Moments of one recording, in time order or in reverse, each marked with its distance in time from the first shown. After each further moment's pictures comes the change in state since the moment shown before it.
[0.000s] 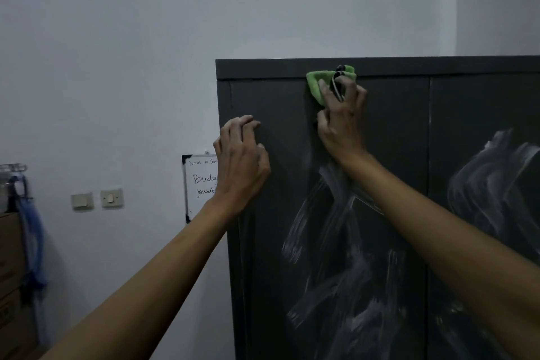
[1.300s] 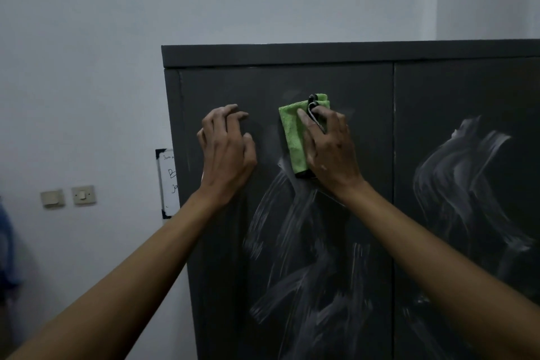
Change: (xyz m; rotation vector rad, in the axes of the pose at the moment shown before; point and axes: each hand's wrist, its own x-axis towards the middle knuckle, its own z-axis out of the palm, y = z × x) left_hand 0.002 0.050 0.038 0.036 0.008 0.006; right_hand -0.065 0.081 -0.005 -0.045 0.014 -0.198
